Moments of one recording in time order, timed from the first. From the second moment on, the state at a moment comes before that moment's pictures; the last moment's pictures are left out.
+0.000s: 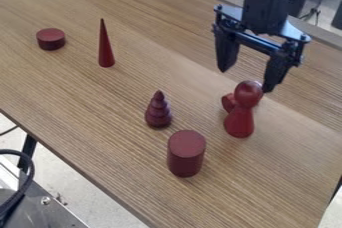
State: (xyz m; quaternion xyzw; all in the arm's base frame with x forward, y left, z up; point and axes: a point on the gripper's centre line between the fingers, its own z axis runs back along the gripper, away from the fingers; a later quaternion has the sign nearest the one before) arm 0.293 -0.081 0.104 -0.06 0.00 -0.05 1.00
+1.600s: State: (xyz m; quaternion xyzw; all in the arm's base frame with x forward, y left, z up) arm 0.299 -0.095 0.066 -0.06 0.02 -0.04 1.00
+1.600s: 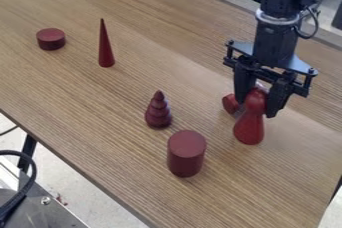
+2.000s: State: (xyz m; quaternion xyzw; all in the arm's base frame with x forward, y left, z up) arm 0.292 -0.078 0.091 -0.03 -0.01 -0.01 1.00
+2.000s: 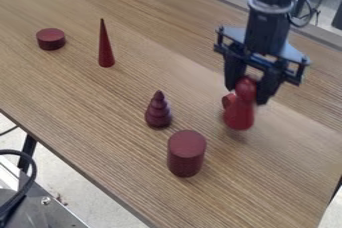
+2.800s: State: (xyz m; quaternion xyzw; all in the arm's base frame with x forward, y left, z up) arm 0.305 -0.002 0.121 0.00 -0.07 0.07 0.99
